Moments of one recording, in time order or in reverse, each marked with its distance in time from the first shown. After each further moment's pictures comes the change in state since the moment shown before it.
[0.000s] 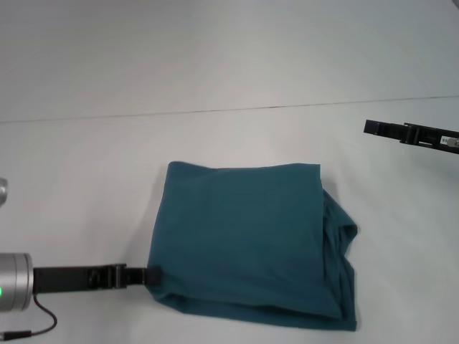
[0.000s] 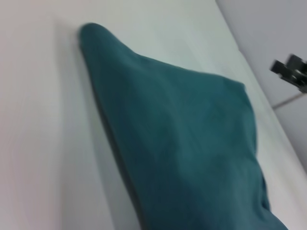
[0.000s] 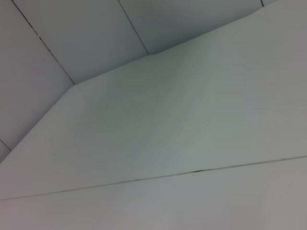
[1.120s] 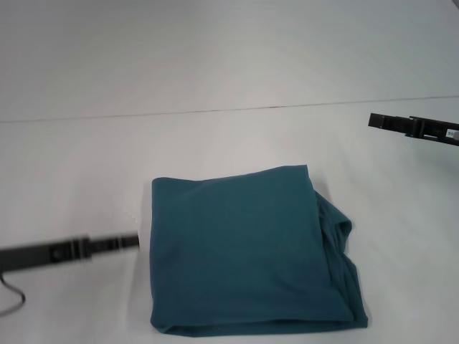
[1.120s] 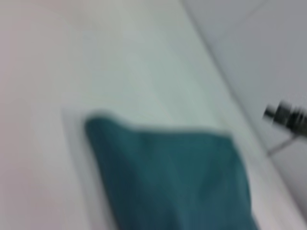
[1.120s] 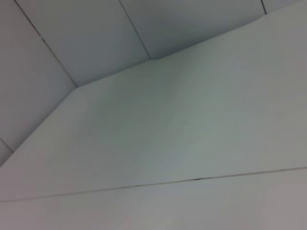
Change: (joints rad) left arm 0.017 0.016 -0.169 0.056 -0.019 0.067 0.064; right arm 0.005 -0.017 0.007 -0.006 -0.001 -0.018 -0.002
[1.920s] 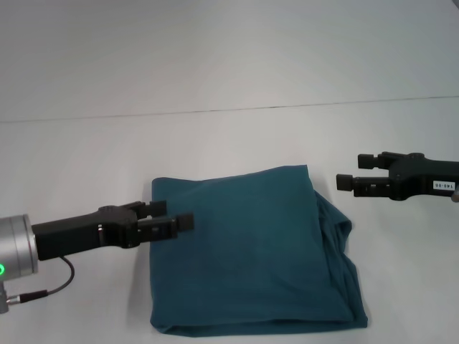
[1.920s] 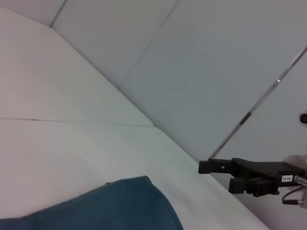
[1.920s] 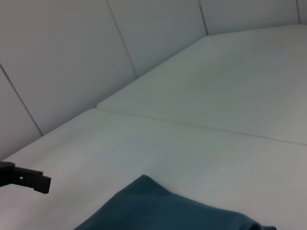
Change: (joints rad) left arm -0.023 -0.060 0.075 -0.015 -0.183 0.023 0.306; right arm -0.040 -0.001 -0.010 -0.018 -0.041 -0.359 -0.321
